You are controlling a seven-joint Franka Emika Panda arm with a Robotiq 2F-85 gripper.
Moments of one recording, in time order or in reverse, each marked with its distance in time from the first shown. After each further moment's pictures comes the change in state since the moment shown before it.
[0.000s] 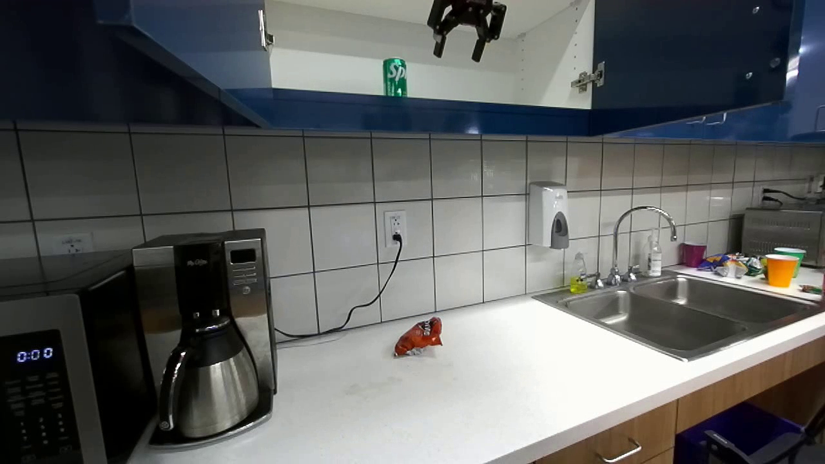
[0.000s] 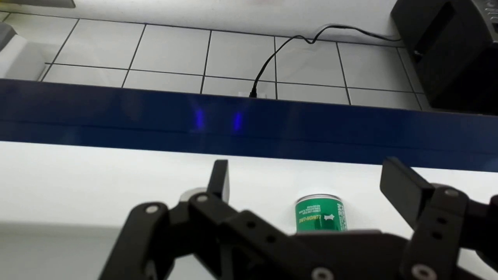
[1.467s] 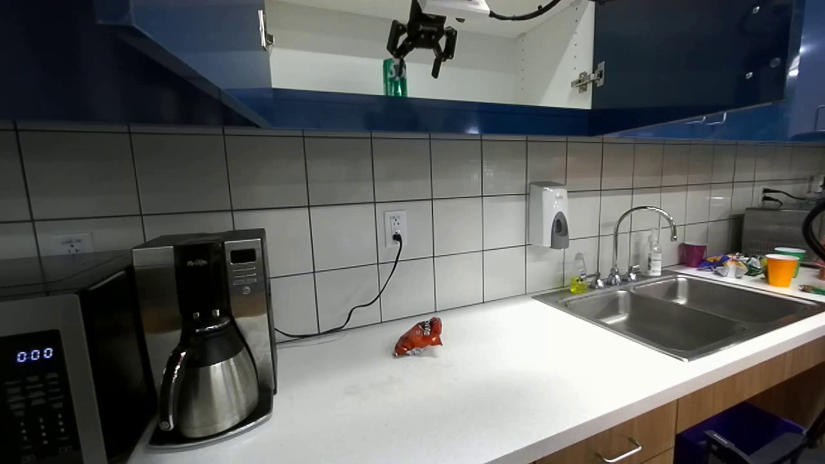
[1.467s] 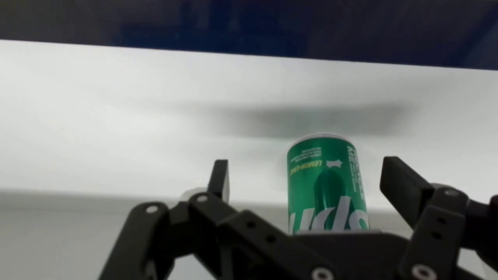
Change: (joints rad) arm 0.044 0.405 0.032 0.451 -0.140 -0.037 0.114
